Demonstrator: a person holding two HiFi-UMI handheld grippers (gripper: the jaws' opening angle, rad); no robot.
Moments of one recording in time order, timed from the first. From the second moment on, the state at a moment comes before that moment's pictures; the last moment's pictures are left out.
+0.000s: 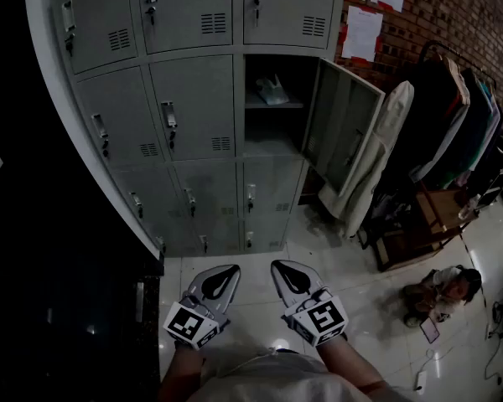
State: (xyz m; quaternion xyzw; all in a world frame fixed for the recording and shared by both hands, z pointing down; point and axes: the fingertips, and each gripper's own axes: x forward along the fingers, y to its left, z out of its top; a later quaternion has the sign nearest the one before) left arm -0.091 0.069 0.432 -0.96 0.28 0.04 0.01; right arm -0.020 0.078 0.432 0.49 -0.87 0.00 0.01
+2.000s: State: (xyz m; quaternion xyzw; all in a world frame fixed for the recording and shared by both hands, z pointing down) left arm 0.013 -0.327 0.419 -0.97 0.24 0.03 0.06; right arm 0.132 -0.480 0.318 0.59 -0.80 -0.05 0.01
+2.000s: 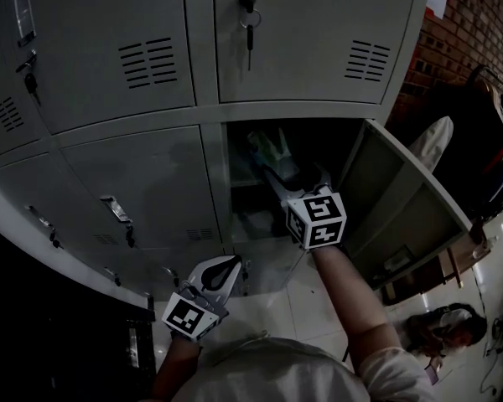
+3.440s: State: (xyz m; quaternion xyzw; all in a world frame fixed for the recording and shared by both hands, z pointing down) left arm -0.016 -0.296 0.421 -0.97 0.24 0.04 0.03; right arm 0.112 -0.286 0.421 0.61 -0.79 -0.02 0.03
